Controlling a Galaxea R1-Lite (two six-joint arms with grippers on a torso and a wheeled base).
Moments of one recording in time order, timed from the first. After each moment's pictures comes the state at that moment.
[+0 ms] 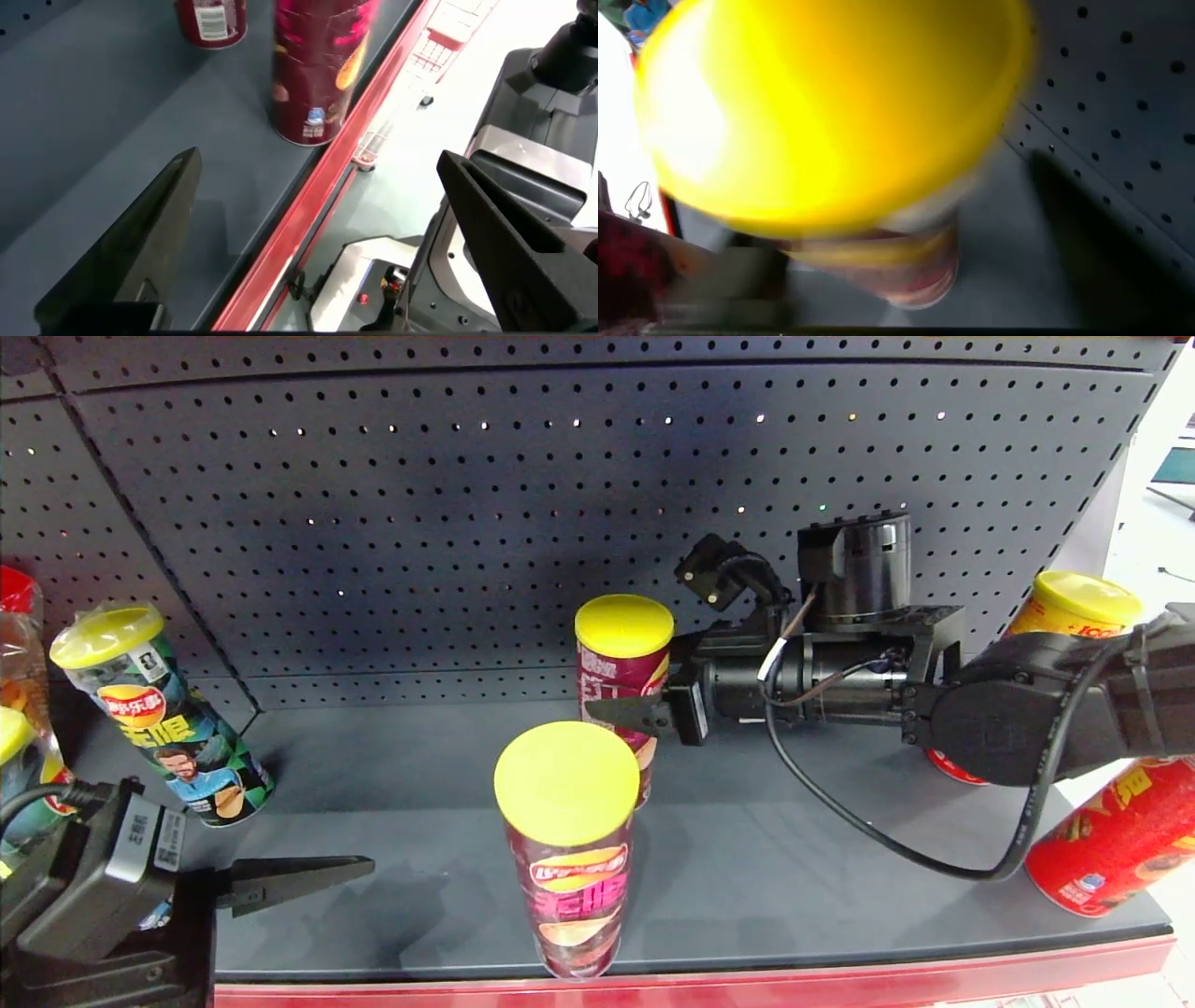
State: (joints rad) left arm -0.46 1.07 -0.33 -0.34 -0.53 0.20; right arm 0.61 1.87 -1.21 -0.34 0.39 -0.18
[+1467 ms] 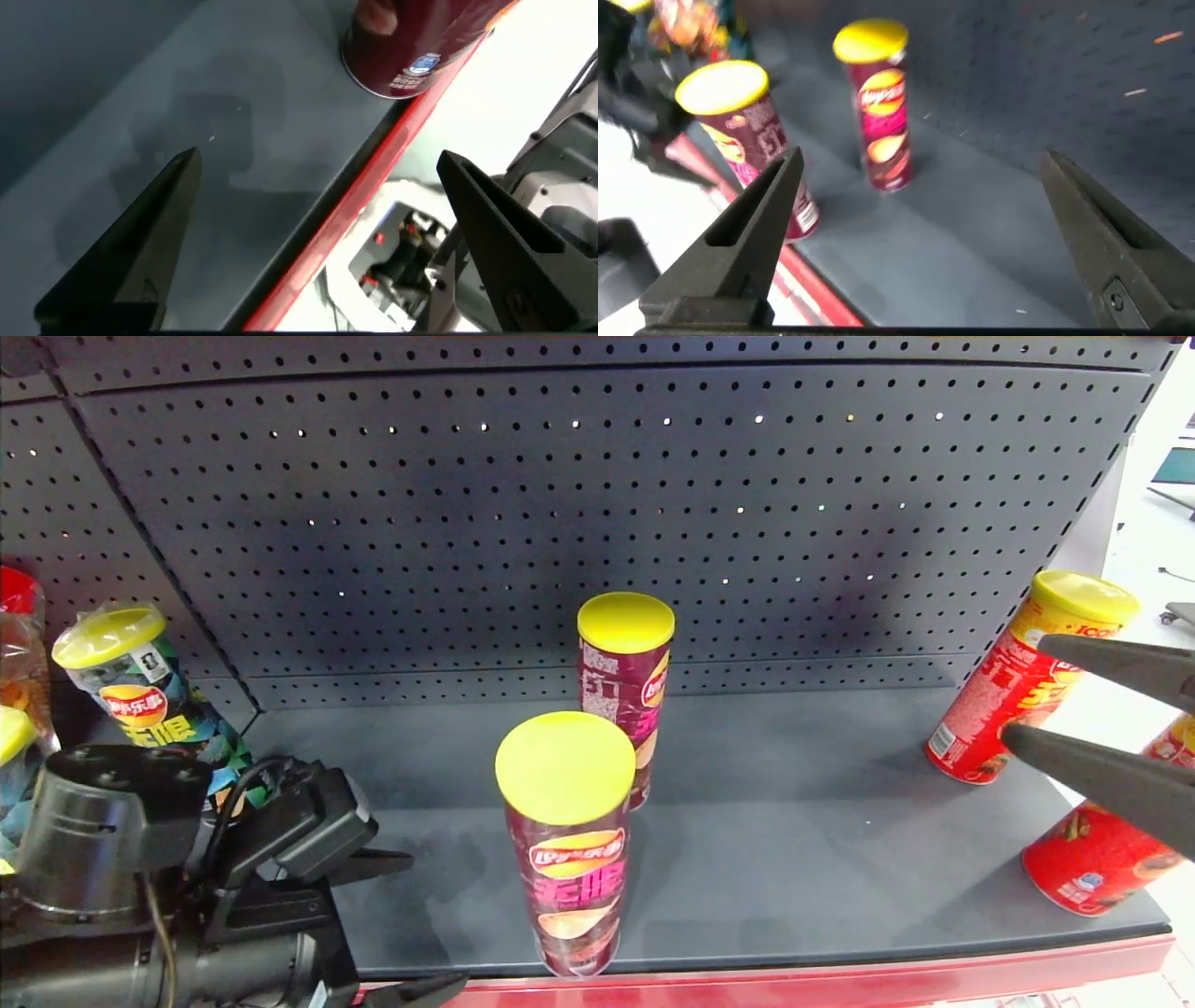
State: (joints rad) left arm -0.50 1.36 -0.45 -0.26 -0.33 0.24; right arm 0.49 0.97 -0.63 -0.33 0.25 -0.05
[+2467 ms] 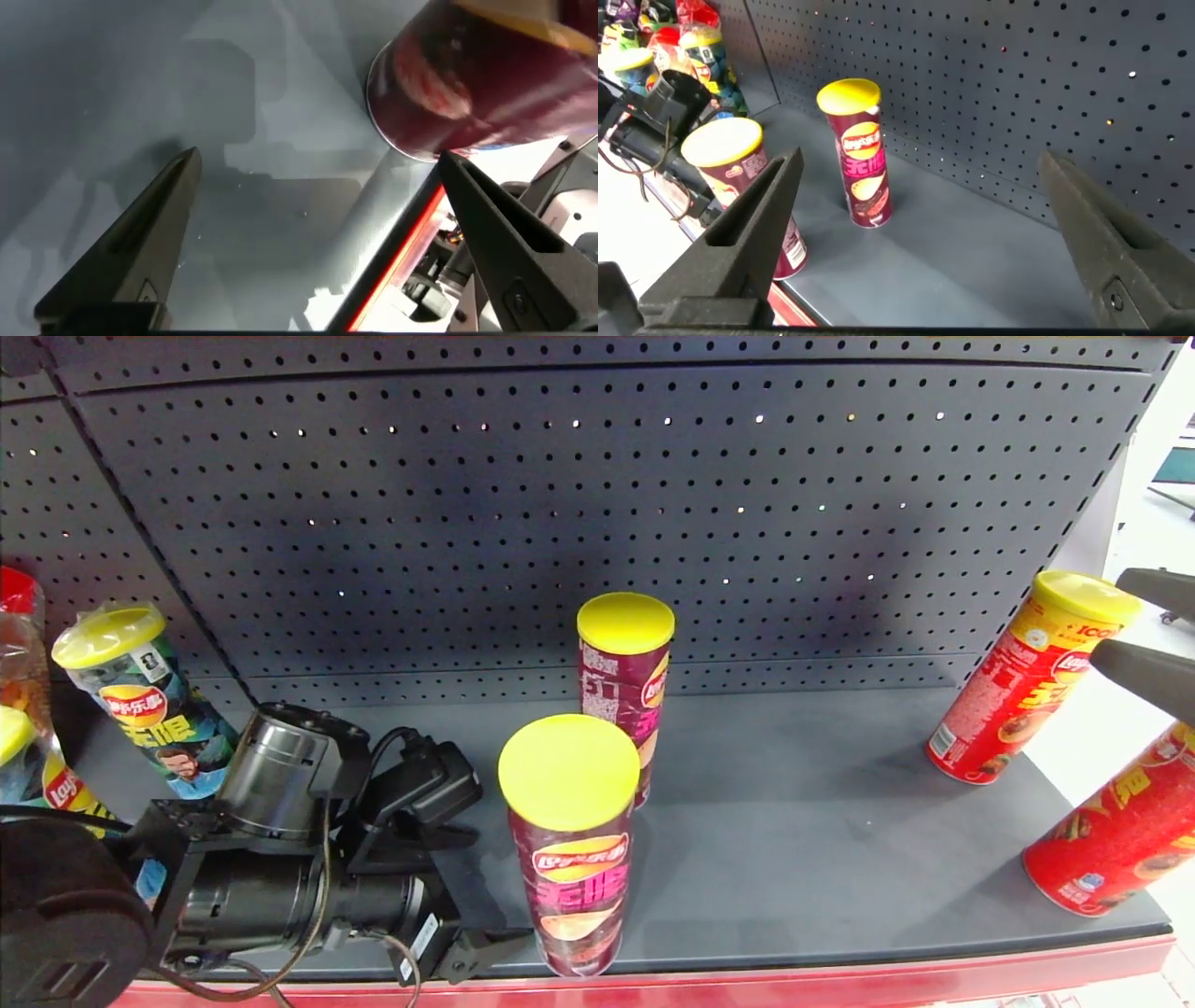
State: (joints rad) left arm -0.55 1.61 -0.60 -0.26 -0.30 0.24; right arm 0.44 0.94 -0.70 -0.33 0.25 -0.03
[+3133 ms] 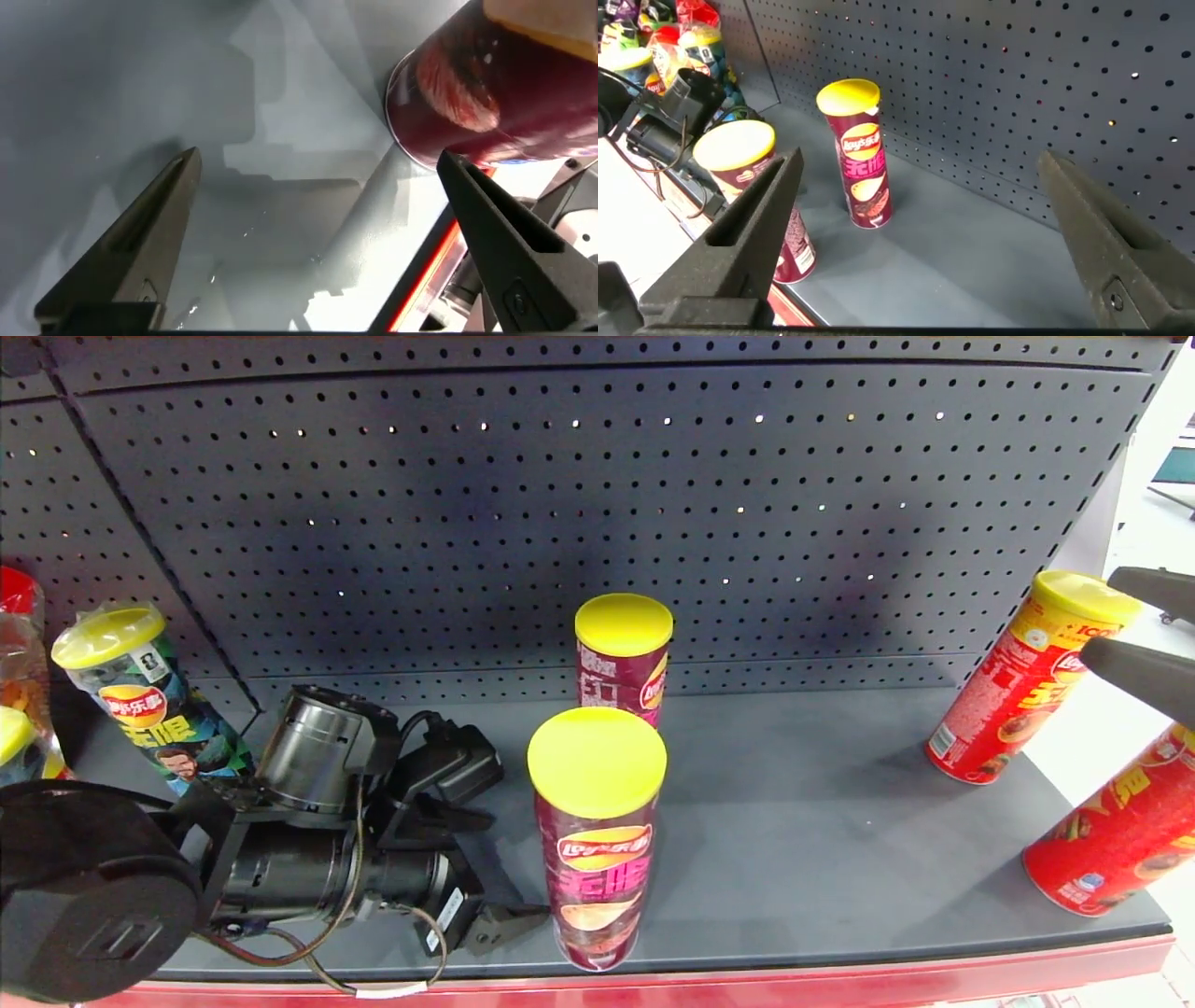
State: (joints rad) left arm -0.56 1.66 -0.67 -0.26 -0.30 0.24; right arm 0.44 0.95 -0.70 -0.33 0.25 -0.03
